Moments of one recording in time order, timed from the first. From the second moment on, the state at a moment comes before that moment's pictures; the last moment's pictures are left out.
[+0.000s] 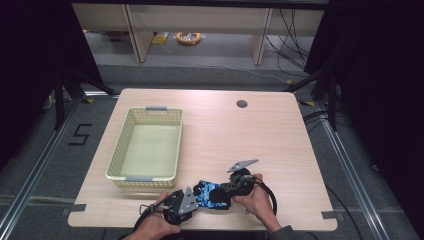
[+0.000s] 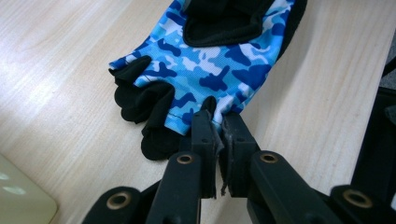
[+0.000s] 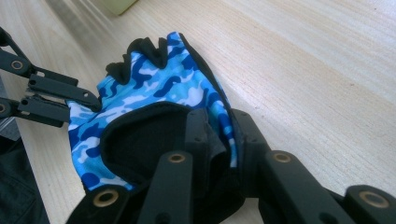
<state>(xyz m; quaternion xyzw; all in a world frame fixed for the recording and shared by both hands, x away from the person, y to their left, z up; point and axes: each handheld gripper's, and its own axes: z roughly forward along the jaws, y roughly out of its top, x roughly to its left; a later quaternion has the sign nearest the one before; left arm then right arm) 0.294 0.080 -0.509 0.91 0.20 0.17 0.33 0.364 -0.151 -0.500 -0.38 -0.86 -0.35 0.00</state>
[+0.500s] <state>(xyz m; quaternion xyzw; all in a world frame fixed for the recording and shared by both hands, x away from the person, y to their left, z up) 0.291 0.086 -0.491 0.89 0.20 0.17 0.37 0.355 -0.150 -0.486 -0.36 -0.86 -0.37 -0.01</state>
